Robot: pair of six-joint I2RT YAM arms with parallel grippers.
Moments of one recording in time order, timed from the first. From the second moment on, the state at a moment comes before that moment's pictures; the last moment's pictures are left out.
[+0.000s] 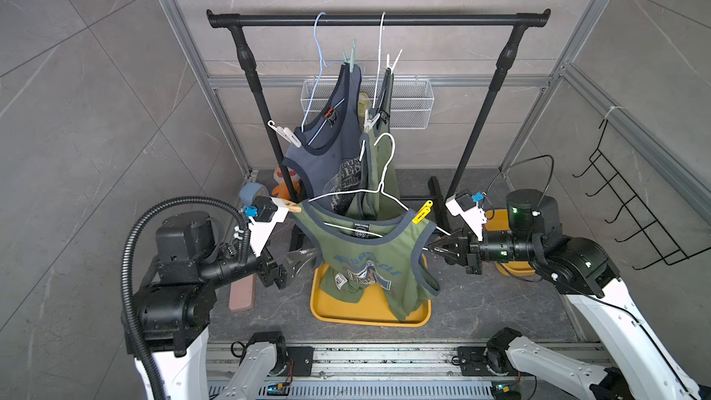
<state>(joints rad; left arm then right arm) 0.02 0.91 1.68 -1.32 0.89 0.40 0.56 1.01 1.41 -0.97 -0.70 0.09</state>
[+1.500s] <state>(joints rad) -0.18 1.06 1.53 -1.24 0.90 0.56 0.98 1.22 1.55 -0.97 -0.21 -0.02</state>
